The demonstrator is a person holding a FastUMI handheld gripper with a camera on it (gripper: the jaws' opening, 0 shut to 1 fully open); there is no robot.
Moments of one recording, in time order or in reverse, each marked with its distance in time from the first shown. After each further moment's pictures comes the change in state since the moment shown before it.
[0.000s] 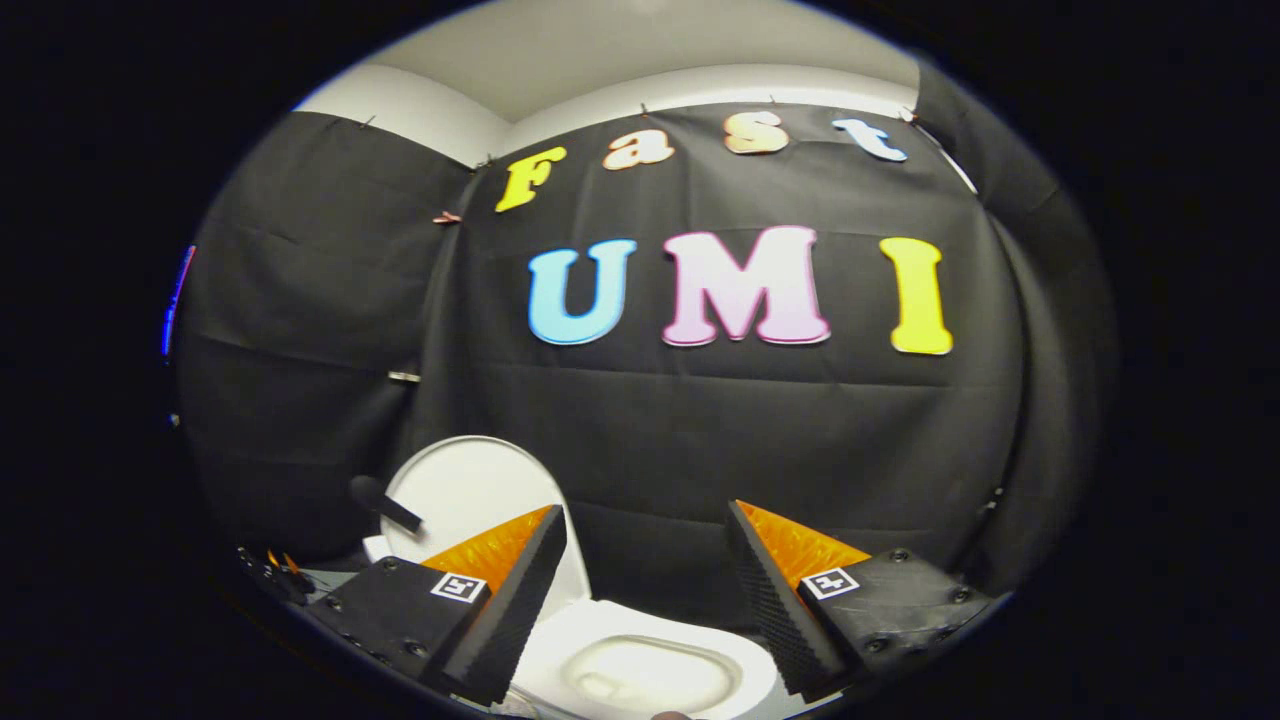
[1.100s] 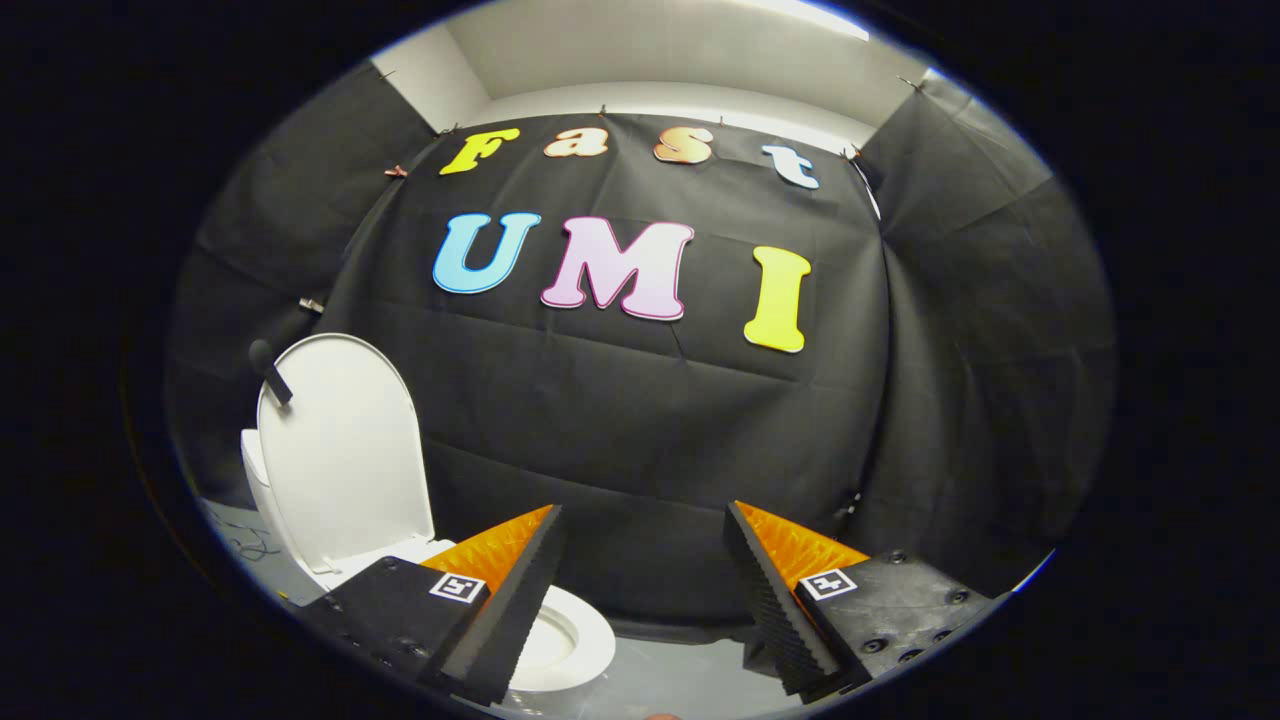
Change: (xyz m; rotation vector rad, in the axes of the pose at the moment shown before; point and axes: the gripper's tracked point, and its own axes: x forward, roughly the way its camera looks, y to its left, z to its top) arm -0.085 -0.114 -0.080 -0.189 -0.053 -0.217
